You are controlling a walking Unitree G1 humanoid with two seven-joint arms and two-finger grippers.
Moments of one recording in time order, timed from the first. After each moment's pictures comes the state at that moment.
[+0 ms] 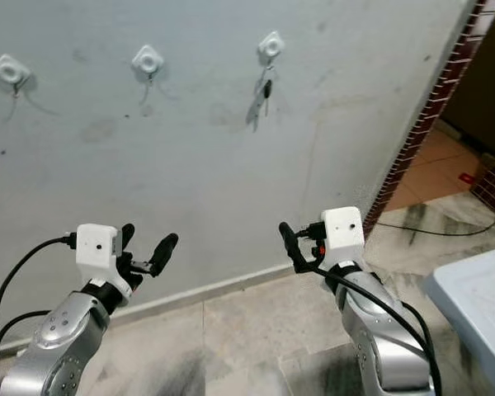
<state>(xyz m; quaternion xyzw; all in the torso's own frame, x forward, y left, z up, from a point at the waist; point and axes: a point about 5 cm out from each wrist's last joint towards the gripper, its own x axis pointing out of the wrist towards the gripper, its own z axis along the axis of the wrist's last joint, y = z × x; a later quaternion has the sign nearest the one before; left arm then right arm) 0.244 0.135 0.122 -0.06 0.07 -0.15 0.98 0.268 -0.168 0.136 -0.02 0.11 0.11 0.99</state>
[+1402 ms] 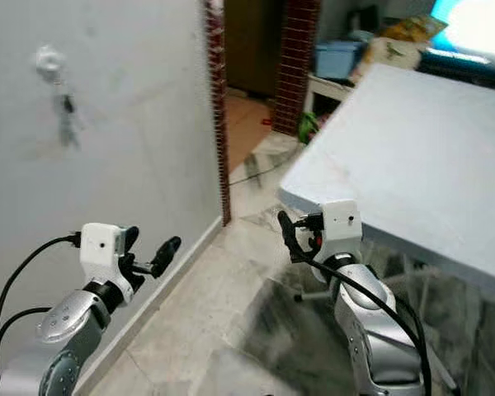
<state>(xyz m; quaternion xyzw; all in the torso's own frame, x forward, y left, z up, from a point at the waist) 0.247 0.126 0.118 -0.08 0.10 -0.18 0.98 0.273 -0.167 0.143 -0.02 0.09 0.09 0.99</state>
